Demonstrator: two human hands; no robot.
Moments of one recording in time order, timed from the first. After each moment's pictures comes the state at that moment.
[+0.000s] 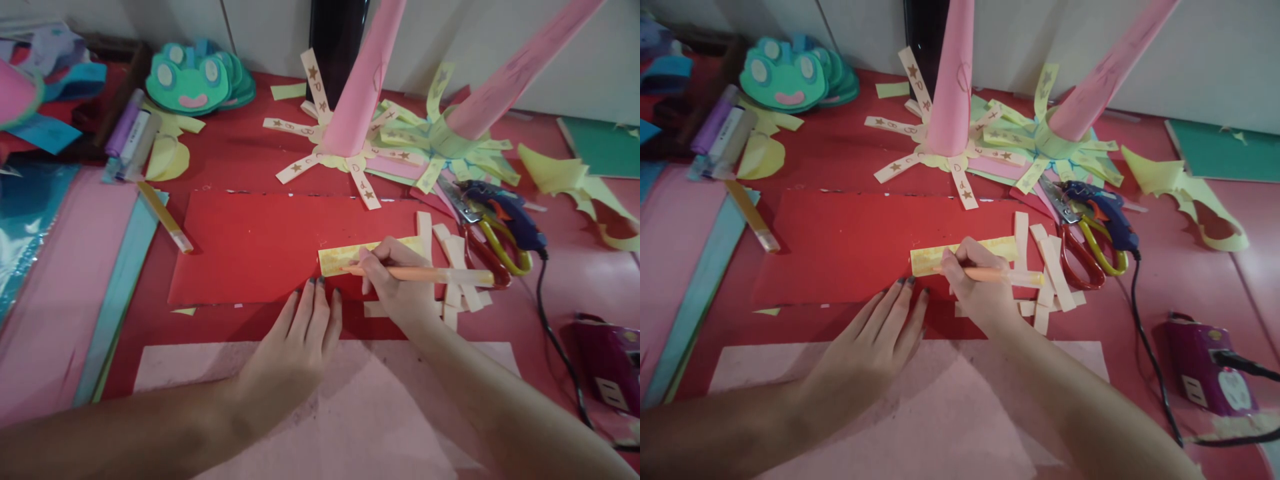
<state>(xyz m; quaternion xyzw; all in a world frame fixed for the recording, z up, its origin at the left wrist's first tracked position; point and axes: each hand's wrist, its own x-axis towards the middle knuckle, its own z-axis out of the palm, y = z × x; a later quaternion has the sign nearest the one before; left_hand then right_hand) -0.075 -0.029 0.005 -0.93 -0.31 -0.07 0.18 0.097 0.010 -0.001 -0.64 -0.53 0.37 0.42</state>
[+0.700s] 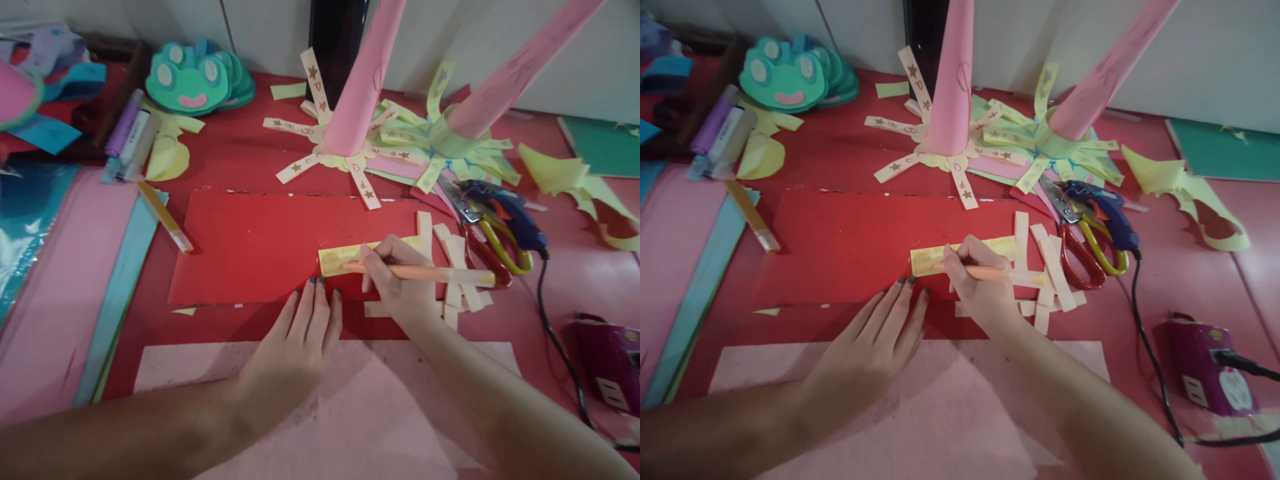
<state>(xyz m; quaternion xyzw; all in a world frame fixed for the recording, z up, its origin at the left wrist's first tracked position) -0.075 -0.028 0.004 -0.93 -0.31 -0.07 0.17 0.096 0.013 0.002 -0.64 -0.54 0.35 0.42</state>
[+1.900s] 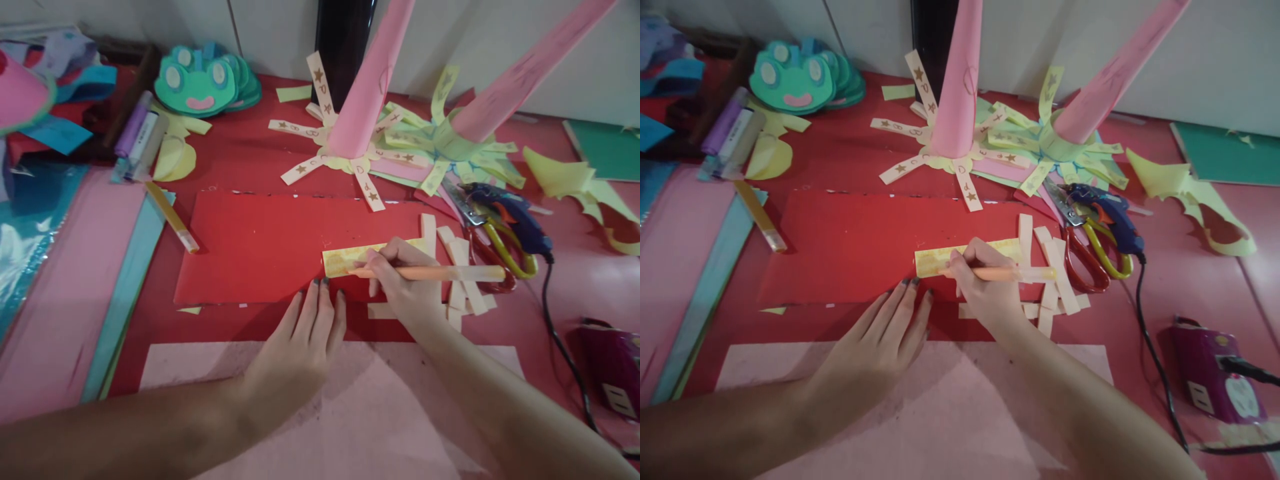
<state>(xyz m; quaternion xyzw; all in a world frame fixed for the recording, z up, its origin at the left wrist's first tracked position) -0.075 -0.029 0.005 -0.93 -0.31 -0.07 0.16 0.099 0.011 0.001 -0.63 -0.53 0.37 0.43</state>
